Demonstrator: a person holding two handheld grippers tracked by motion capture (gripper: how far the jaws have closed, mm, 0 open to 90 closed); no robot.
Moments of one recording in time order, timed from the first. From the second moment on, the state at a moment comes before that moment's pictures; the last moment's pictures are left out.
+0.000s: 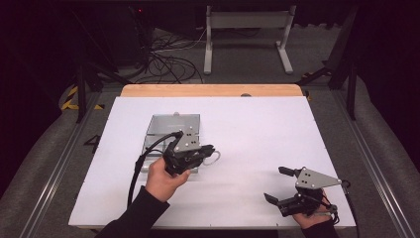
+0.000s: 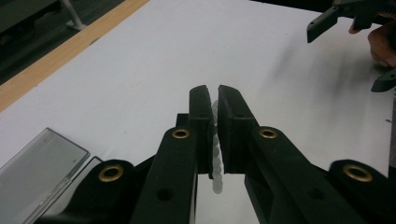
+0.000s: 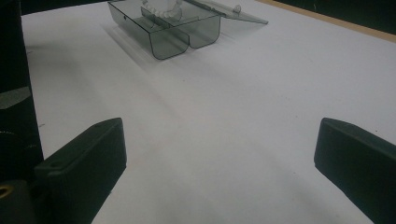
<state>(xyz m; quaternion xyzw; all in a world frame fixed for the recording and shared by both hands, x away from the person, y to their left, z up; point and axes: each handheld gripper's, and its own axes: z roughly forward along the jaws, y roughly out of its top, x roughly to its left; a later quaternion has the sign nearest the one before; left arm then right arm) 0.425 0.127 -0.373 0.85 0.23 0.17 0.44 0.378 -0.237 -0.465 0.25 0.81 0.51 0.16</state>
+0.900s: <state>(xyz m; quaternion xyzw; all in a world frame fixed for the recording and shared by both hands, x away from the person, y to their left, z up) 0.430 0.188 -0.372 0.84 0.27 0.21 0.42 0.379 -0.235 -0.466 0.25 0.81 0.51 0.16</state>
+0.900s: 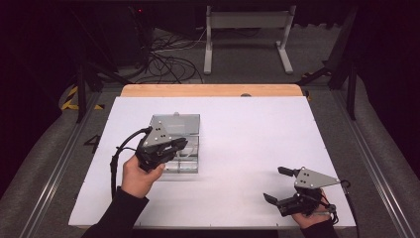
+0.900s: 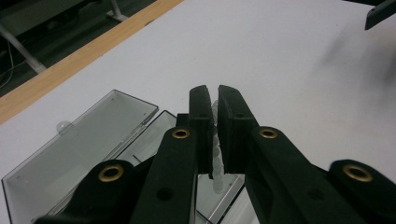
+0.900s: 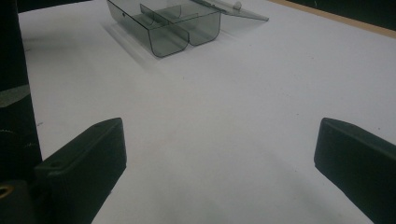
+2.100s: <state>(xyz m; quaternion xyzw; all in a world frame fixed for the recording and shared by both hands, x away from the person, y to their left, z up) 0.474 0.215 -0.413 0.80 0.38 0.18 0.42 0.379 -0.236 -0.466 0.25 0.81 0.51 0.16</state>
